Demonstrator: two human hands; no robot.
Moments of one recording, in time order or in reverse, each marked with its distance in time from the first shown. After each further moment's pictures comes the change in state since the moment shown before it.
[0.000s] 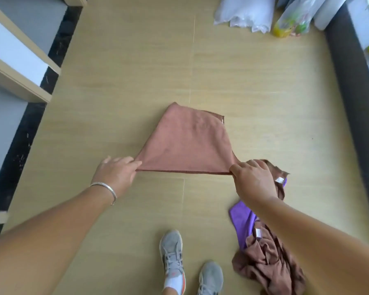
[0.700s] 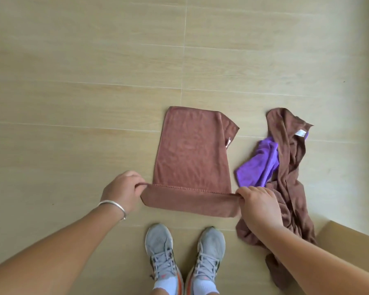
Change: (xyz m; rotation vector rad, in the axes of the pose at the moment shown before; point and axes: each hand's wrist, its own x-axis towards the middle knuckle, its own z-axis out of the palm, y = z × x) left_hand -0.033 0.048 0.275 -0.569 -0.156 -0.112; right_hand -0.106 -0.034 0.250 0.151 -0.324 0.201
